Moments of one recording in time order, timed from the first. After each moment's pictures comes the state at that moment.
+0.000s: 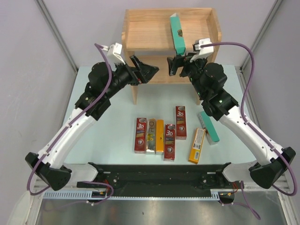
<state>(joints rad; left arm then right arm) -0.58 1.28 1.47 -0.17 0.14 -0.68 0.64 1.30 1.45 0.04 0.26 0.06</state>
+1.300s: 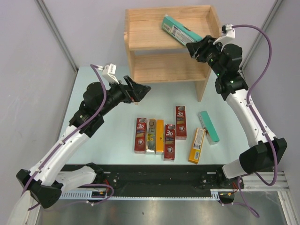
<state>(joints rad) -0.57 1.04 1.15 -0.16 0.13 -0.65 0.29 1.46 1.57 0.02 -0.11 0.47</state>
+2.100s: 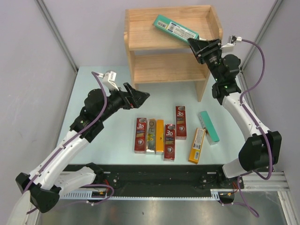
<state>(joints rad) -0.57 0.98 1.03 -0.14 0.13 -0.67 0.23 1.49 1.37 0.45 -0.20 1.14</state>
